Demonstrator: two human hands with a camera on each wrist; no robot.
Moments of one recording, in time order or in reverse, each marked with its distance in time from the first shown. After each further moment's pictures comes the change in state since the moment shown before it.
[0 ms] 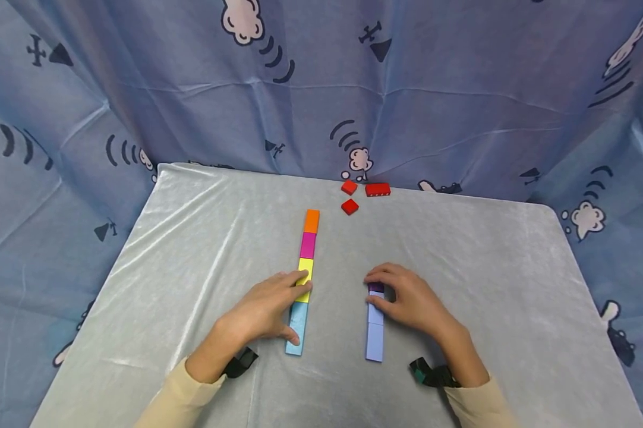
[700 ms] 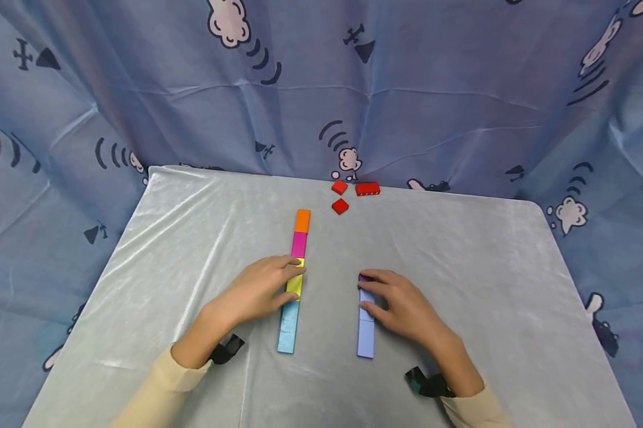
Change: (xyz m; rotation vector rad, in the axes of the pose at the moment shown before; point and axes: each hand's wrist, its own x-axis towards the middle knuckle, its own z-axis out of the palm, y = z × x) left_hand 0.016 0.000 -0.021 0.077 0.156 0.081; right_hand -0.022 -0.006 0.002 -0.095 0.008 -0.031
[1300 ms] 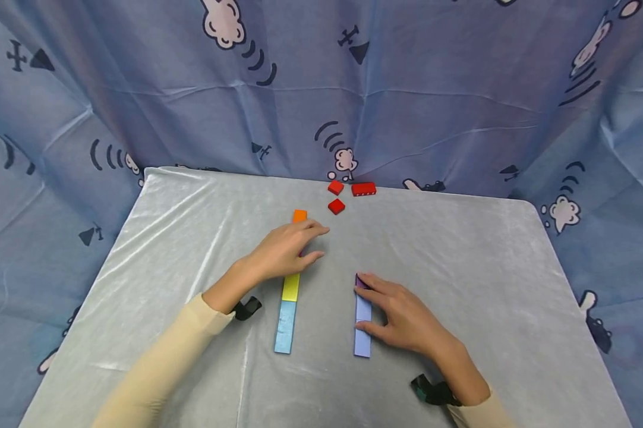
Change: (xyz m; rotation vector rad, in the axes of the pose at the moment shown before) left_hand 0.079 -0.014 -0.006 -0.091 0.075 0.052; right_hand -0.016 -0.006 -0.003 -0.040 -0.102 0.000
